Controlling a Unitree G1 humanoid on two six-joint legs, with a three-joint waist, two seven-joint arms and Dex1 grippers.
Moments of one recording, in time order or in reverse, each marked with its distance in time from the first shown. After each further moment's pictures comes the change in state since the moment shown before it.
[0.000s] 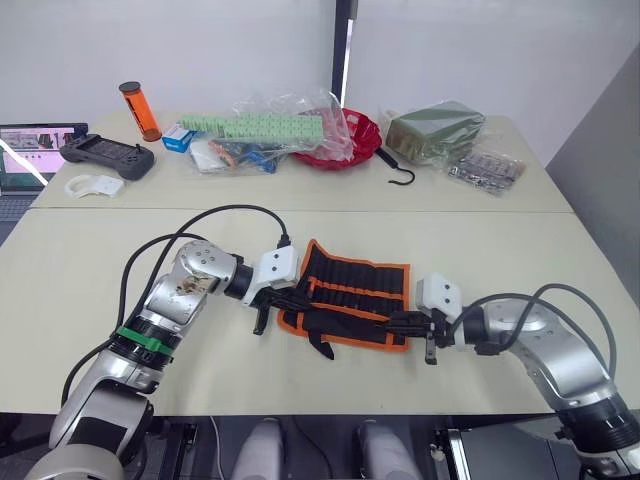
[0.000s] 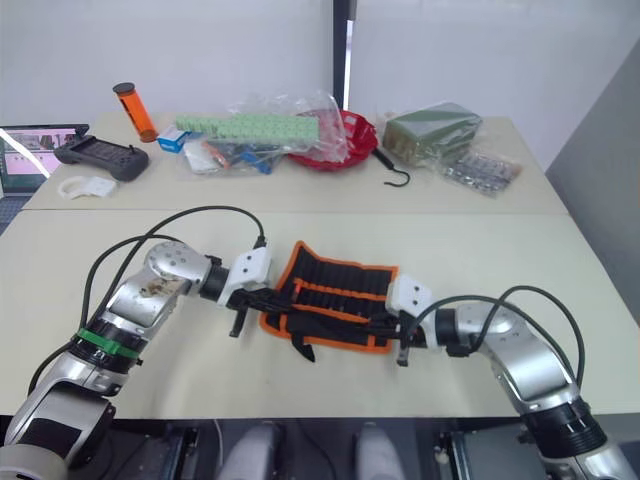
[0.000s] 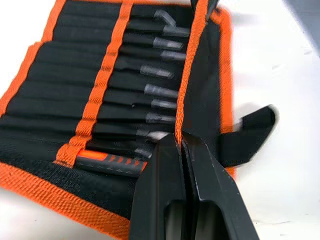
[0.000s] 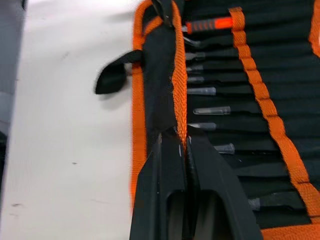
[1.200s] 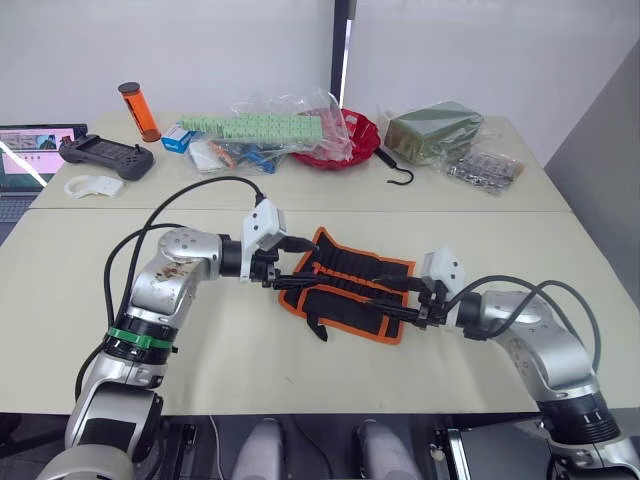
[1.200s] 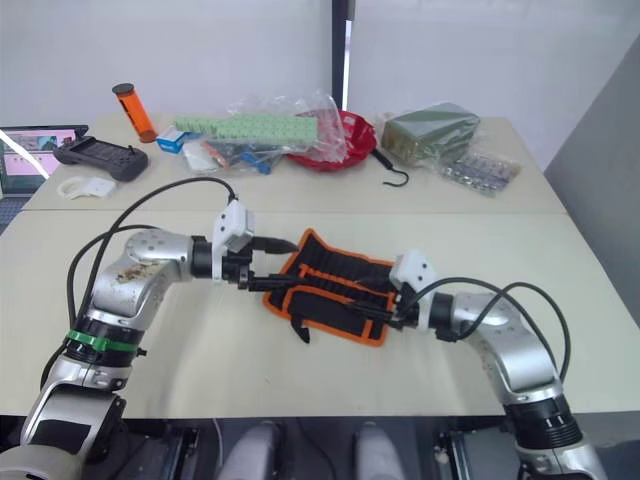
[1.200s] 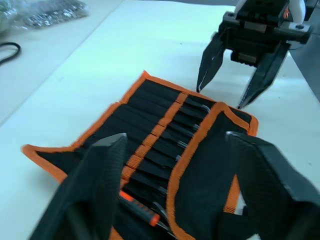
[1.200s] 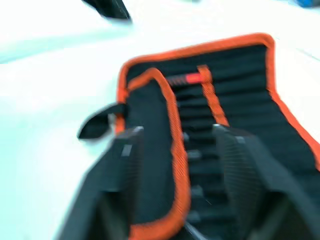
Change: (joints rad) left arm 0.039 -0.054 0.197 -0.111 -0.179 0.128 0.112; right arm -0.009 0.149 -0.088 -0.046 0.078 0.014 -0.121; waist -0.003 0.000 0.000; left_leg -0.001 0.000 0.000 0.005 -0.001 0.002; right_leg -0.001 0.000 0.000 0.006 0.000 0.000
